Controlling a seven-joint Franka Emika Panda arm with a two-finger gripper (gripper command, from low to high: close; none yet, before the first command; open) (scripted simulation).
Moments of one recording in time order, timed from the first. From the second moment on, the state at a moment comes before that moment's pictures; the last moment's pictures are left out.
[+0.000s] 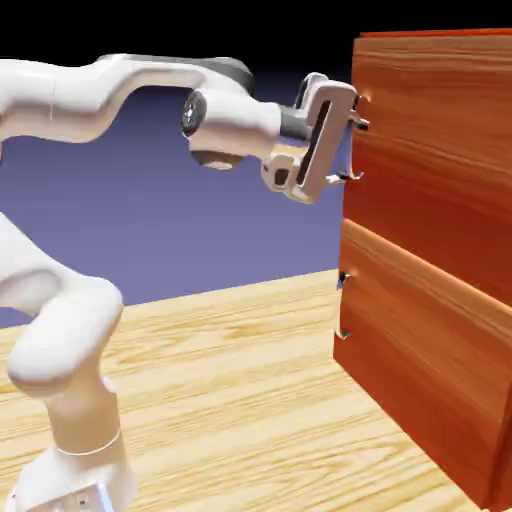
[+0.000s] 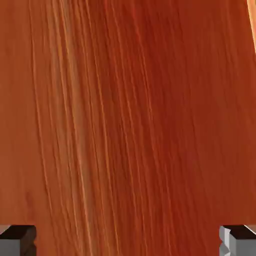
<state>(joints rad) -0.52 -0.72 0.60 -2.41 1.68 3.06 1.32</state>
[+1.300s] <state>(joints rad) -1.03 -0.74 1.11 -2.04 2.90 3.03 1.67</state>
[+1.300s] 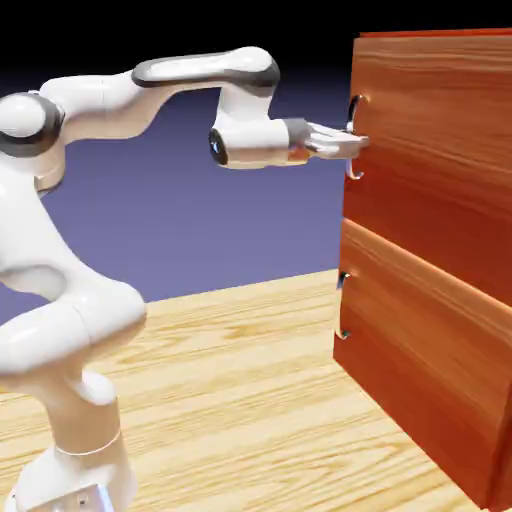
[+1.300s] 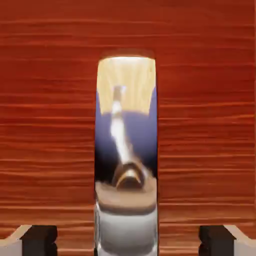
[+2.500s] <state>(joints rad) 0.28 -0.99 0.03 -2.65 2.16 2.98 1.79</state>
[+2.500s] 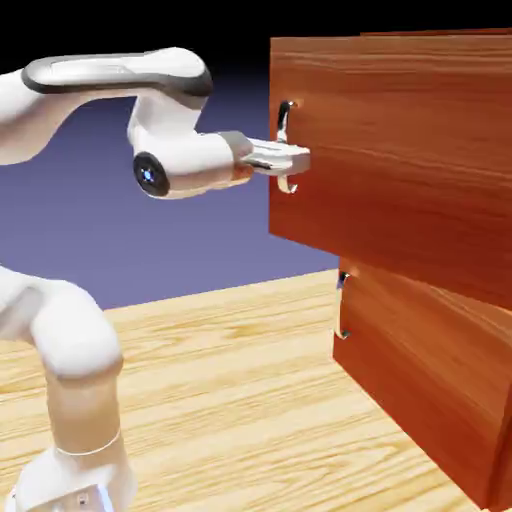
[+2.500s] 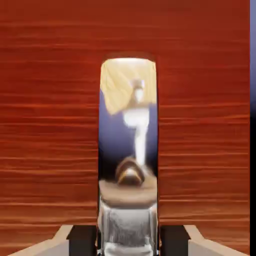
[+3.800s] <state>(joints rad) 0.28 -1.48 -0.29 -2.94 1.08 2.69 2.58</state>
